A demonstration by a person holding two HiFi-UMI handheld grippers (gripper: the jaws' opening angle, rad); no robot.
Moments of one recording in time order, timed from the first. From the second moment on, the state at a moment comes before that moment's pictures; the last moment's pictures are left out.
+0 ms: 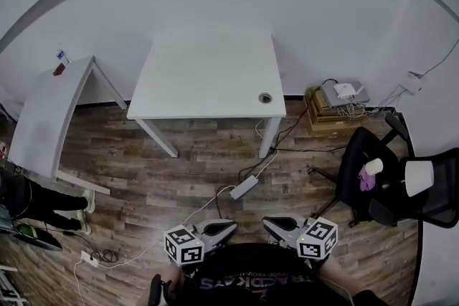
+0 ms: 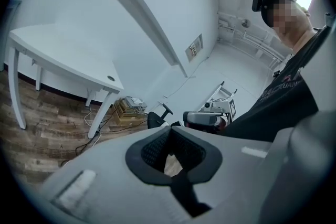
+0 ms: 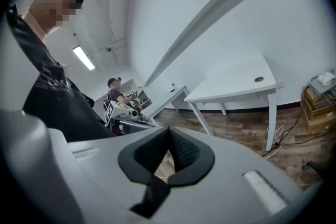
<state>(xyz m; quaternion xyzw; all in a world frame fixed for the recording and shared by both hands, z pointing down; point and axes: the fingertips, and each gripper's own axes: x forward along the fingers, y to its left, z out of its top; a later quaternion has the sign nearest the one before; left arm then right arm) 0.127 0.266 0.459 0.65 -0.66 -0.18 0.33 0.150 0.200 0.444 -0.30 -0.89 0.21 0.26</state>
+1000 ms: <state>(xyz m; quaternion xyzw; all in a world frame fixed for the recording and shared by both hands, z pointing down) 0.120 0.277 0.464 0.65 -0.65 -0.18 0.34 0.137 0.219 0.450 -0.31 -0.89 0.20 0.26</state>
